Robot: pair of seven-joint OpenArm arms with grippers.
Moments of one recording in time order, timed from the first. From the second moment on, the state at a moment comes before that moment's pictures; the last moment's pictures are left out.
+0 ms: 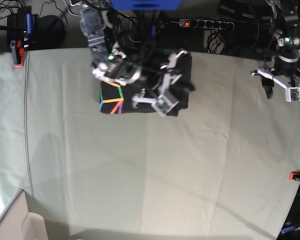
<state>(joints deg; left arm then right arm) 25.5 -10.8 -24.6 97.9 -4.5 -10.9 20.9 -13.8 -8.1 -13.8 93.5 3.4 39.5 -33.7</state>
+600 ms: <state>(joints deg) 26.3 -6.5 -12.6 105.8 -18.5 -10.3 27.0 -13.6 -5.5 15.5 107.2 3.6 39.4 -33.9</state>
